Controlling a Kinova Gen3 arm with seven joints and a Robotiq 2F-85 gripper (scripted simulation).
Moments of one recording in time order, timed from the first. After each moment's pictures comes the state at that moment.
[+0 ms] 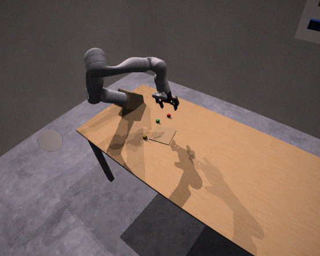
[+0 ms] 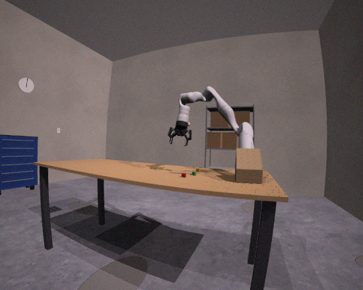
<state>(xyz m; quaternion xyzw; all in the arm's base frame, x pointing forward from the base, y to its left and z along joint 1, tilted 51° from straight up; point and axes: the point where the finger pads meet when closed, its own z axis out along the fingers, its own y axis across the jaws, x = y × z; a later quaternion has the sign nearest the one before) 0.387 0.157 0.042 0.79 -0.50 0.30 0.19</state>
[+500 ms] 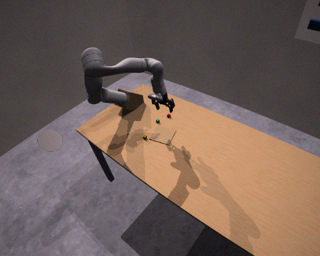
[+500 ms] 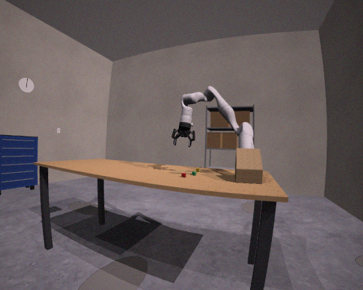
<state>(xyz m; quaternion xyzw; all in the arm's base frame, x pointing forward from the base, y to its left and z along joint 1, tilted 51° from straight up) 0.374 0.134 0.055 0.77 -0.52 0.31 0.21</state>
